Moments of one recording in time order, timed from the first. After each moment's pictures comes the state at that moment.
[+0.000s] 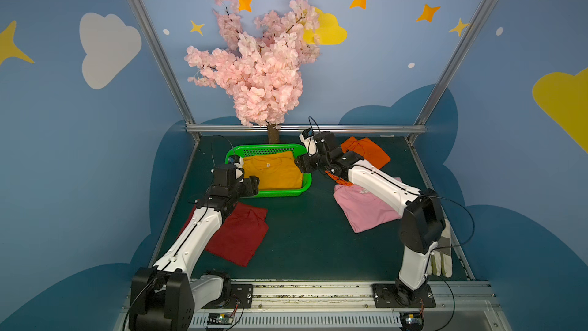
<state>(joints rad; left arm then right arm) -0.17 1.11 0.73 -0.28 0.12 -0.28 0.71 1.81 1.57 -0.40 -0.07 0.17</state>
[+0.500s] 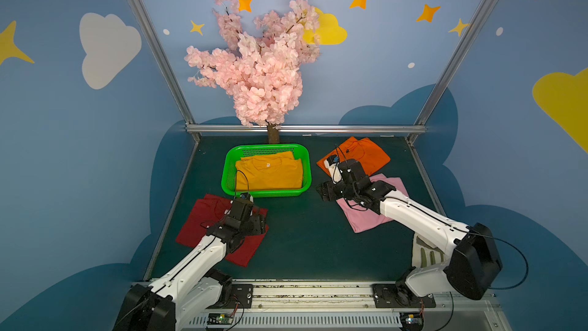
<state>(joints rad) -0.38 1.01 0.44 -0.40 -0.02 -0.44 0.72 1.42 1.07 -0.39 -0.03 0.26</state>
